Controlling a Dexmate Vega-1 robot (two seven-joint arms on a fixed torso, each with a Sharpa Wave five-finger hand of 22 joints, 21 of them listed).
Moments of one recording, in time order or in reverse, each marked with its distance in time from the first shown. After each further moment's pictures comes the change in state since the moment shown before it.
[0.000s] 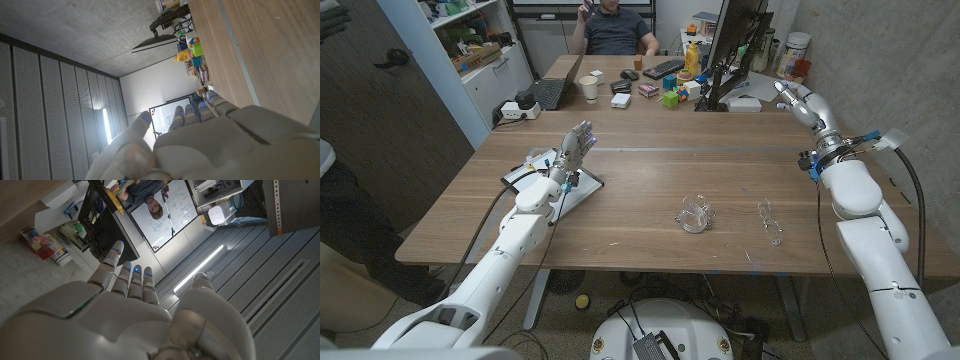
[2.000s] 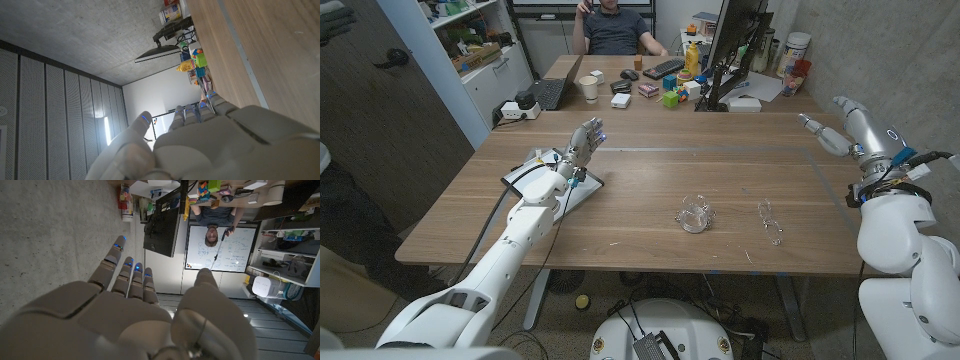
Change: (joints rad) left arm -0.069 -0.027 0.026 0.075 0.018 -0.003 -0.064; left_hand 0.000 0.000 -0.003 0.003 0.000 0.004 0.004 0.000 0.000 0.000 0.000 0.000 0.000 0.000 0.000 0.000 0.000 0.000 0.000 0.000 0.000; right arm -0.349 0.249 0.015 -0.543 -0.972 -0.280 0.117; right_hand 0.035 -0.025 -0.002 -0.045 -0.023 -0.021 0.022 -0.014 0.005 0.034 -0.009 -0.010 0.005 0.064 -0.029 0.000 0.003 0.085 0.005 -0.008 0.000
